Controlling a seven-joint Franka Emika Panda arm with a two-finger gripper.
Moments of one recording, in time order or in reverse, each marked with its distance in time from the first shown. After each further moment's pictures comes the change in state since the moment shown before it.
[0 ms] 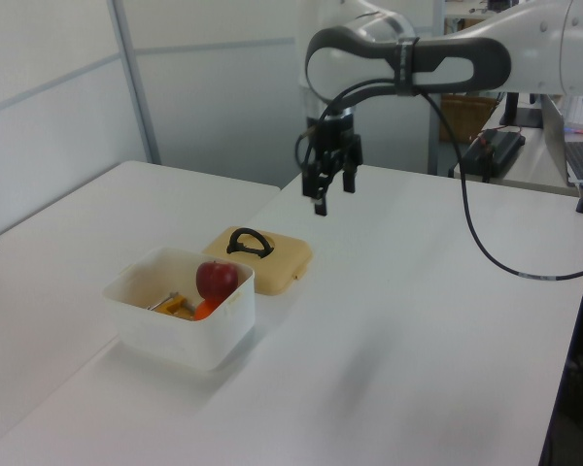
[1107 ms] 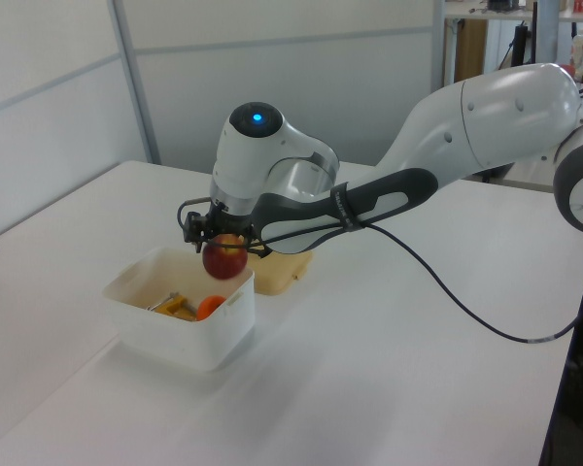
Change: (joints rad) arm 0.068 0.268 0.162 -0.012 -0.402 0.756 1.175
